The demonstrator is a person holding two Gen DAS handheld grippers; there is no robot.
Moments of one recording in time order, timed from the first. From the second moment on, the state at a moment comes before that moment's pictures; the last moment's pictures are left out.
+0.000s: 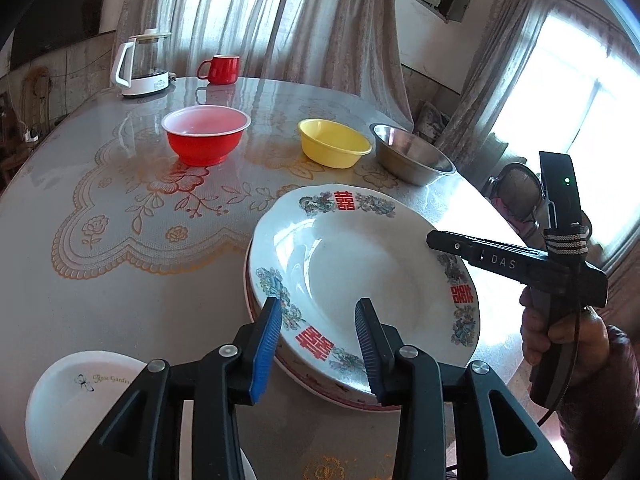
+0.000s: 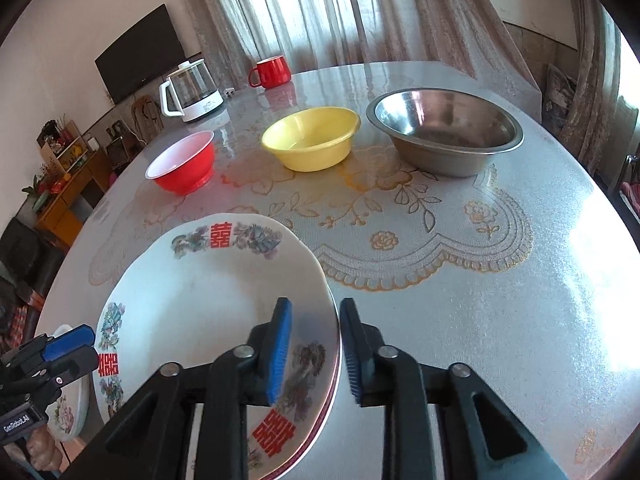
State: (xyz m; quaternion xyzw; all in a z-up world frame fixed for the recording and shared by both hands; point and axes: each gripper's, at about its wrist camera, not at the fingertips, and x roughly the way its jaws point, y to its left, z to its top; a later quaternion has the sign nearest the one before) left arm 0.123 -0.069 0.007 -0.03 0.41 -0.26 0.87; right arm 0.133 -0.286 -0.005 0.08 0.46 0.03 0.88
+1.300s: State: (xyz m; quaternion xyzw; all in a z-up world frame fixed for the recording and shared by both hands) left arm 0.120 -0.067 0.000 -0.04 0.43 -0.23 0.88; right arm 0.108 -0.262 -0.001 0.02 0.46 0.00 0.89
